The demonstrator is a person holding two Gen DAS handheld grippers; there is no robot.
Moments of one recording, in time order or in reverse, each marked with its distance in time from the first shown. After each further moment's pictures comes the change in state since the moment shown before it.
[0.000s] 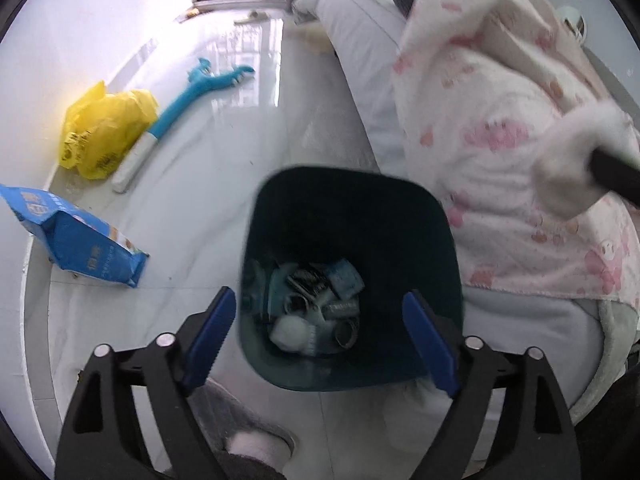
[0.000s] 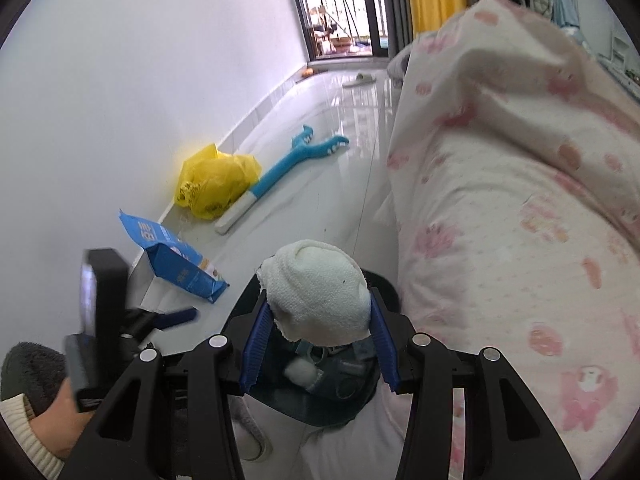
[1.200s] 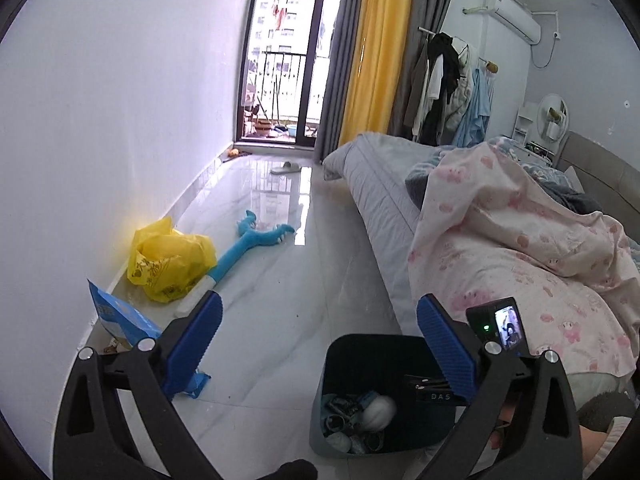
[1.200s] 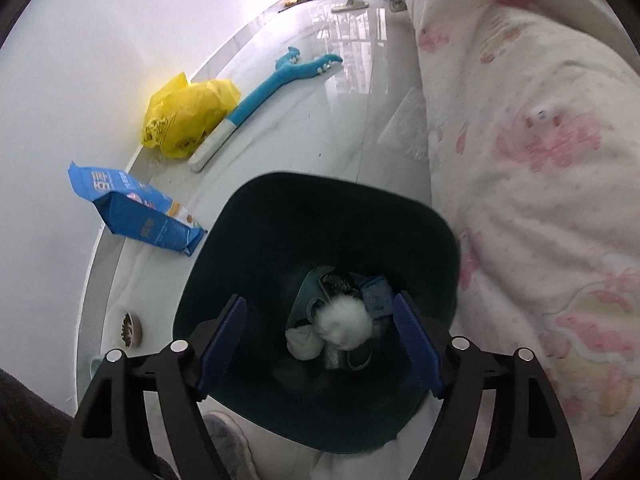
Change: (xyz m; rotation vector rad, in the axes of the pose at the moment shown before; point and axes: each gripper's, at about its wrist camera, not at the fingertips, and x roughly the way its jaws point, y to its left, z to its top) left arm -0.174 0.032 0.020 -0.001 -0.536 0.081; right arm 0.124 0.012 -0.027 0.053 0.232 -0.036
